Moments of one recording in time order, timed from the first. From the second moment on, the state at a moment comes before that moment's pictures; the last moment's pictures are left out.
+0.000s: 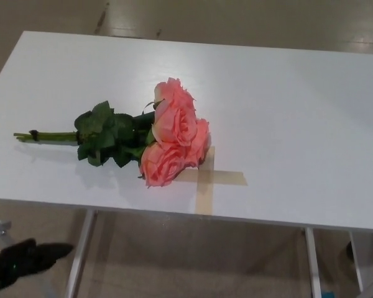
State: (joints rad) left_arm 0.46 0.67 0.19 -0.21 -0.13 -0.36 -0.43; right_arm -0.25 -0.28 0.10 1.32 -0.26 -0.03 0.00
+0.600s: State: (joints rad) left_arm -0.06 0.75 0.24 -0.47 -0.24 -0.21 -0.43; right_arm -0.26 -0.29 0.10 1.33 -0.26 -0.02 0.00
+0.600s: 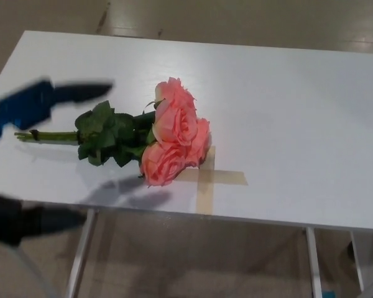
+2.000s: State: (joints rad) left_arm -0.97 0.49 -0.61 0.73 0.48 0.15 -0.27; right_arm -0.26 -0.31 0.09 1.33 -0.26 -0.02 0.00
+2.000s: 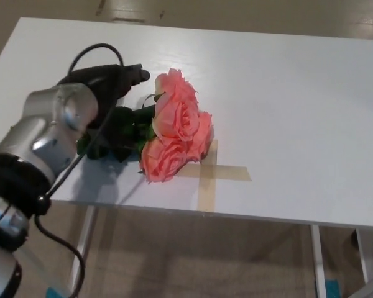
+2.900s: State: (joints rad) left_arm -1.02 0.37 -0.69 0.94 0.66 0.18 -0.31; right_arm -0.25 -0.31 0.07 1.33 -0.26 -0.02 0.00
